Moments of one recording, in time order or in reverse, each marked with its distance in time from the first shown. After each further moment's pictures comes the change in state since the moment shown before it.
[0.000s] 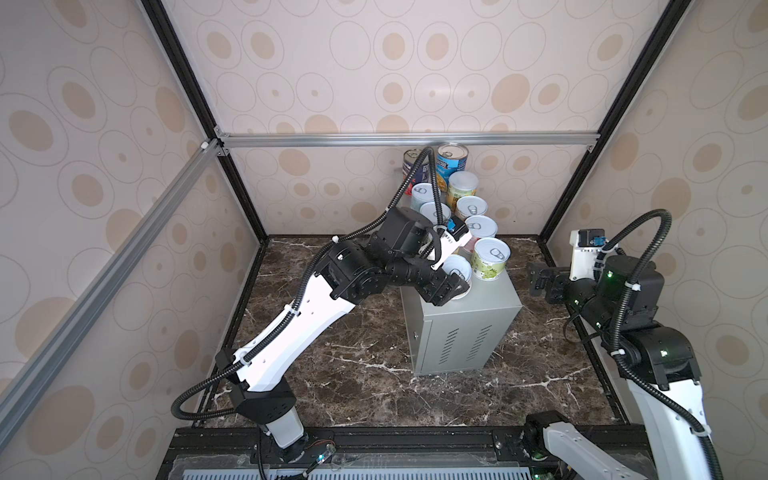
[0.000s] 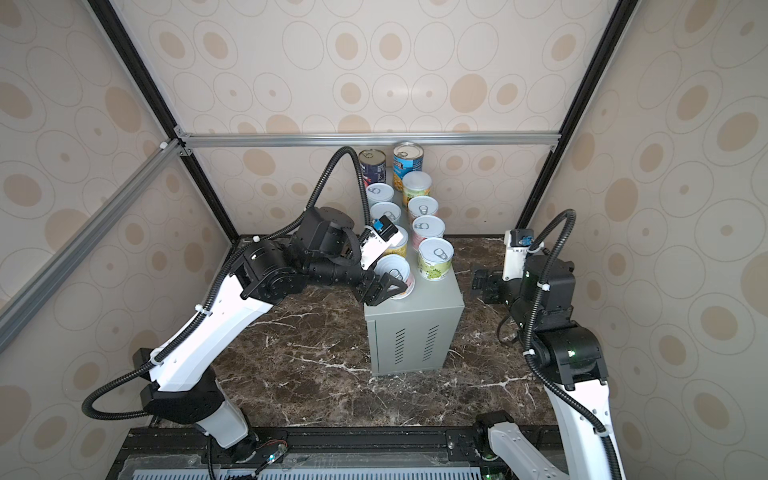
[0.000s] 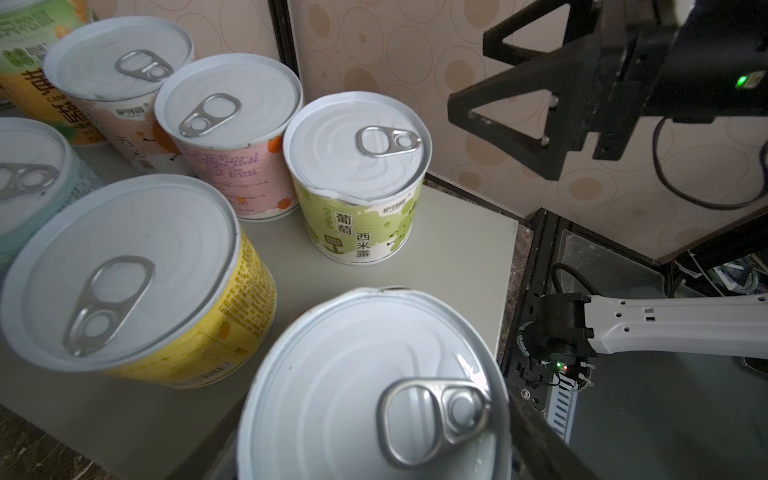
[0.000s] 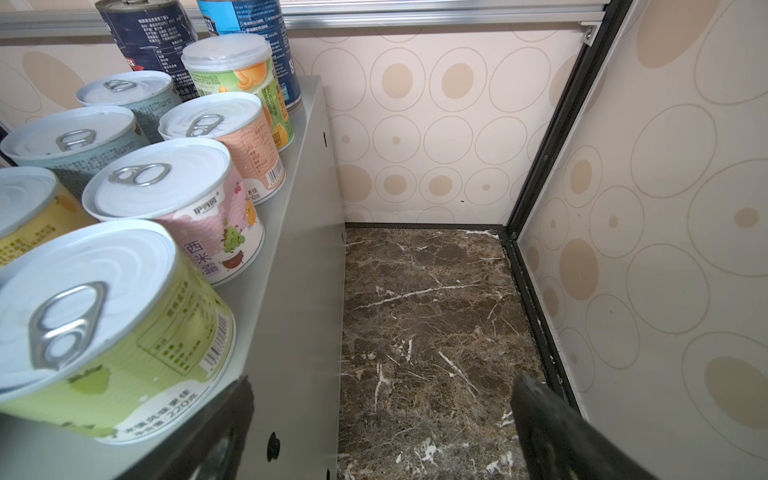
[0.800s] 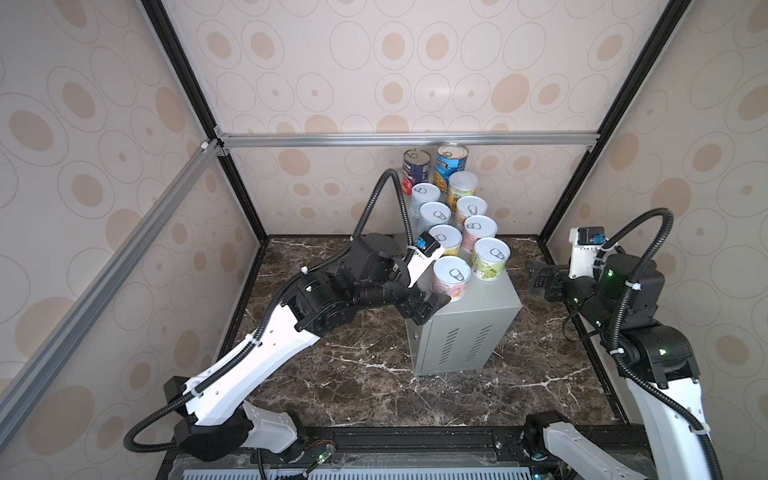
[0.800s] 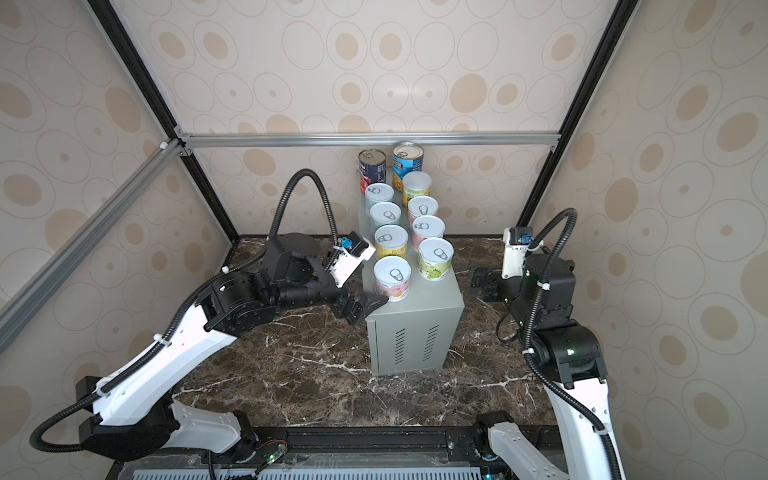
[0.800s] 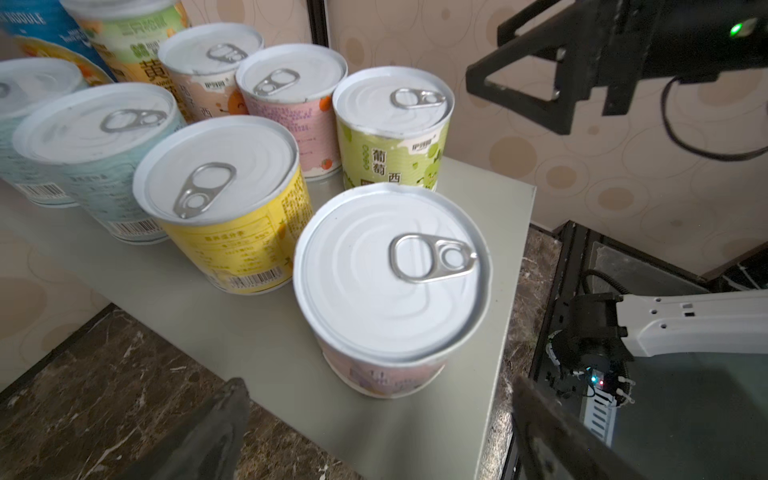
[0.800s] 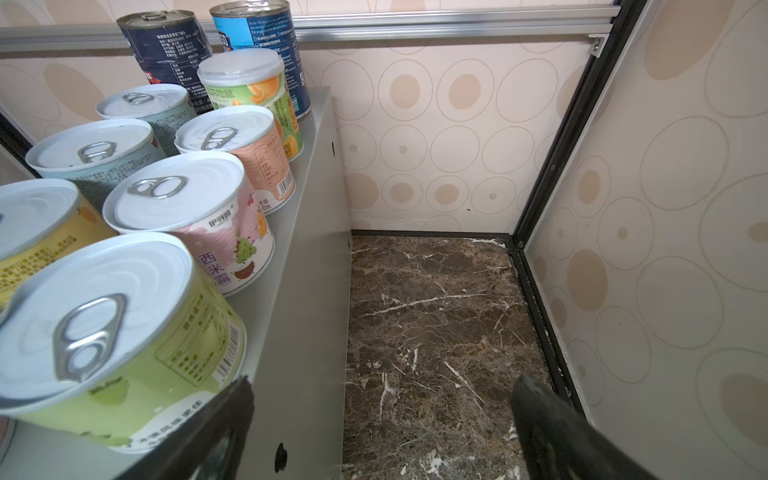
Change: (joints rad) left arm -0.003 -0.330 -0.478 0.279 -0.076 -0.004; right arm 0.000 0.007 0.000 0.032 -0.024 -0.003
